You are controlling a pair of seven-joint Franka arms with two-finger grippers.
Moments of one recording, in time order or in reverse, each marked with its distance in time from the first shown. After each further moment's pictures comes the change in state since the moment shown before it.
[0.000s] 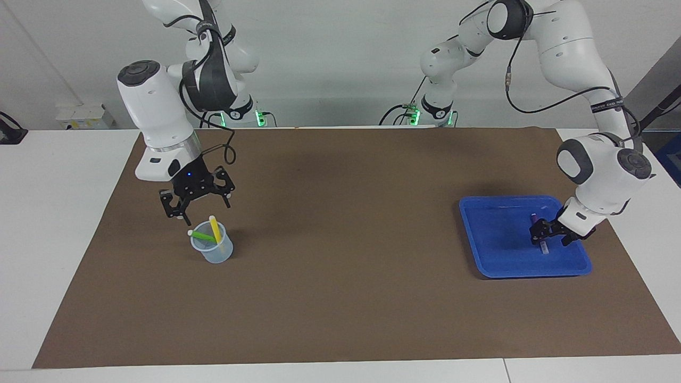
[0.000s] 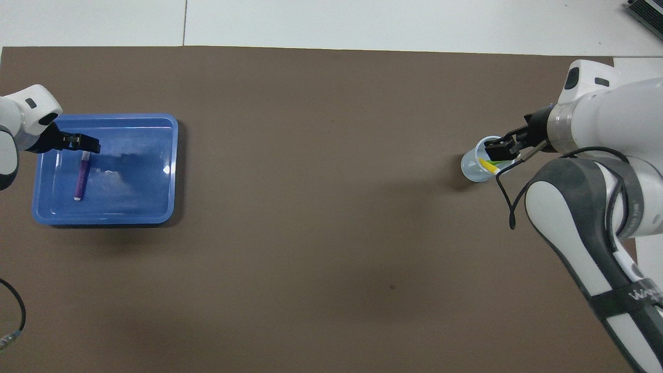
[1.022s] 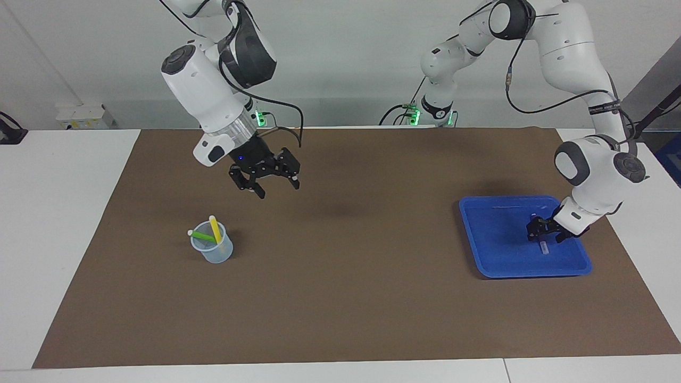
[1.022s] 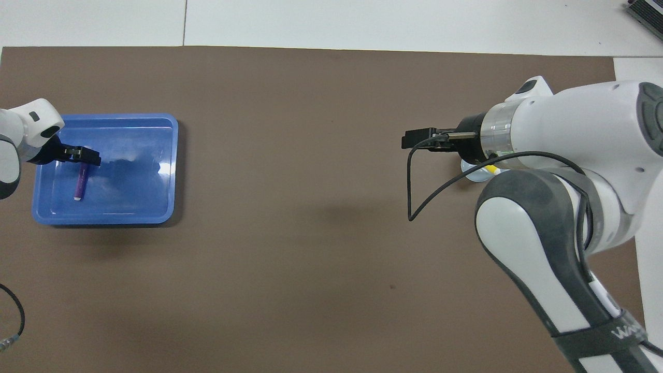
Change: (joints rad) left arm 0.017 0.001 -0.001 -0.053 0.000 0.008 0.025; right arm 0.155 -0.014 0.005 0.016 0.285 -0.027 0.595
